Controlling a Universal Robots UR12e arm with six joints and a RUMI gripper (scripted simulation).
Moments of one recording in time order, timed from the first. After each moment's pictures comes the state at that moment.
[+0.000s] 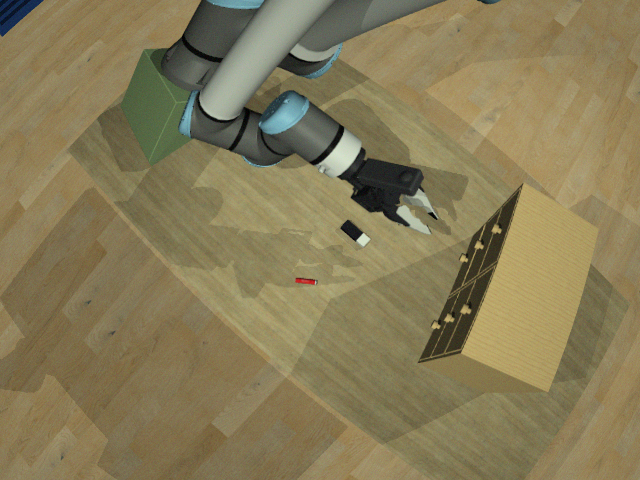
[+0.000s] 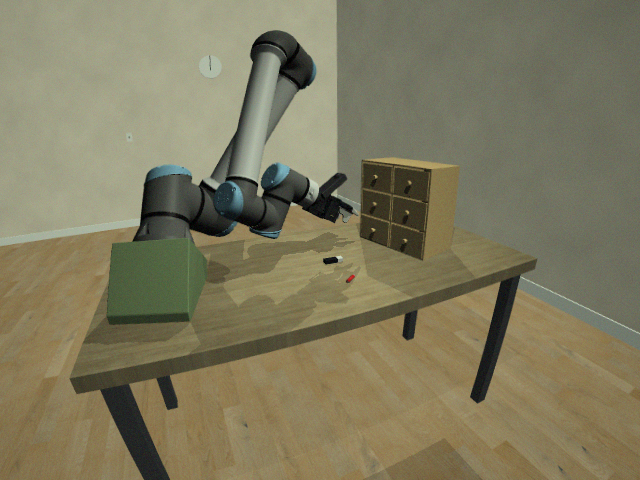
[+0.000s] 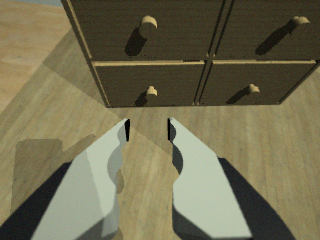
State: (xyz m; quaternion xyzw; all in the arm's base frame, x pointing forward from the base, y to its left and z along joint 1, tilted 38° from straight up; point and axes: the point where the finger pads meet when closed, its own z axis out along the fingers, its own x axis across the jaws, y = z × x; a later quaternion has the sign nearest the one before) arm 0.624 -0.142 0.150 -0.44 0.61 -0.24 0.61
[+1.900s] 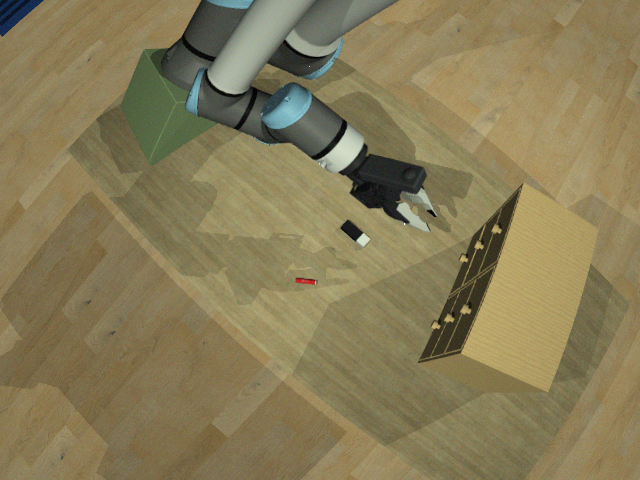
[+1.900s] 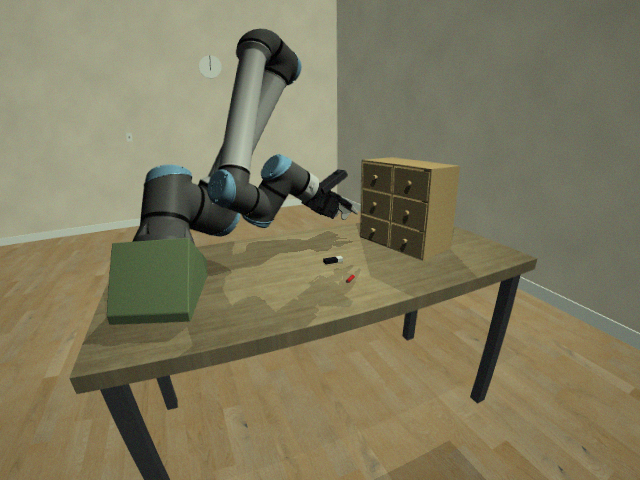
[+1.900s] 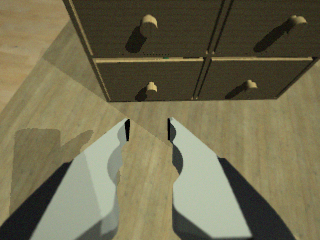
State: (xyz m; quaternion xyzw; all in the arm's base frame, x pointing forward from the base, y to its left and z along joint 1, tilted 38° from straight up) arm 0.618 -0.146 0.155 -0.46 0.62 -0.22 0.60
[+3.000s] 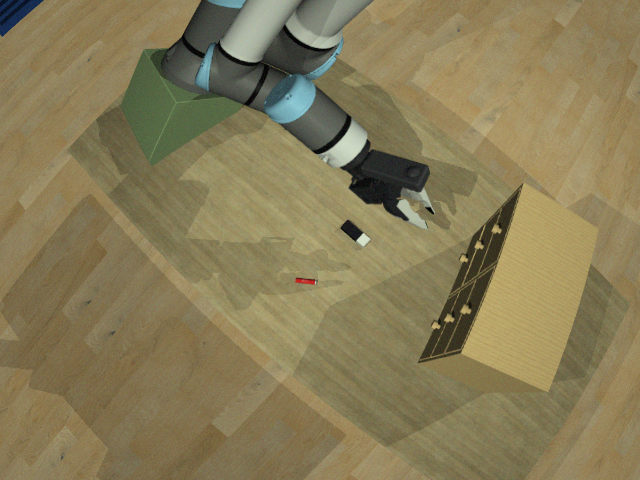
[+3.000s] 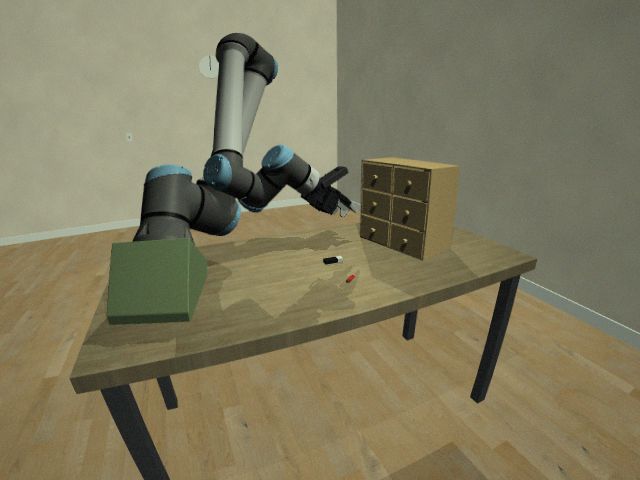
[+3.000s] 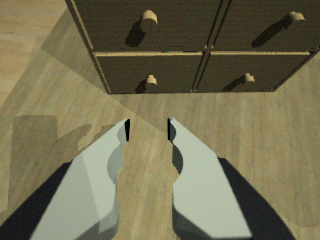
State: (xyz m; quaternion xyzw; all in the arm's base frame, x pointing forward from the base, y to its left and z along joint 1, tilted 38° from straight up) arm 0.610 -0.149 0.159 -0.48 0.63 -0.20 0.58
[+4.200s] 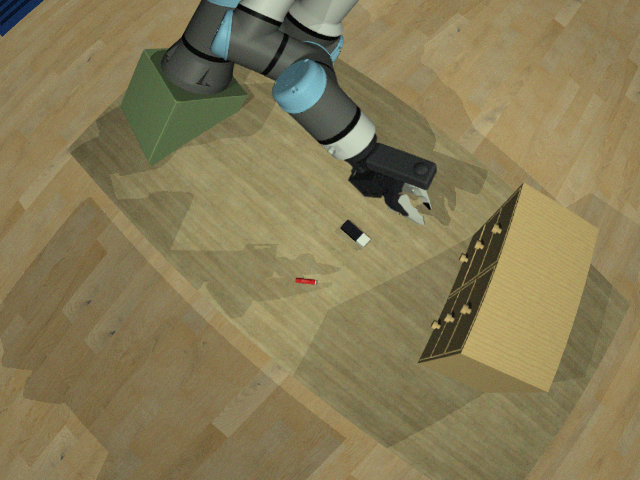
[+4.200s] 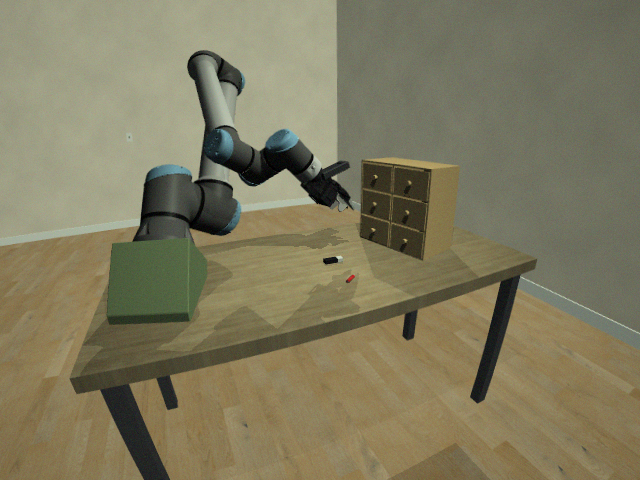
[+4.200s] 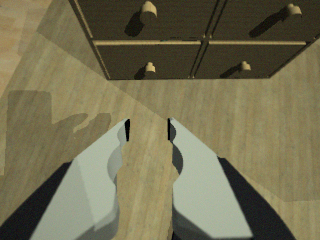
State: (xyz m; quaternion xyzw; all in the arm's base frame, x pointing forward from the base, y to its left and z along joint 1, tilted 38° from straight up) arm 0.598 -0.156 0.167 -0.51 0.64 -0.16 0.55
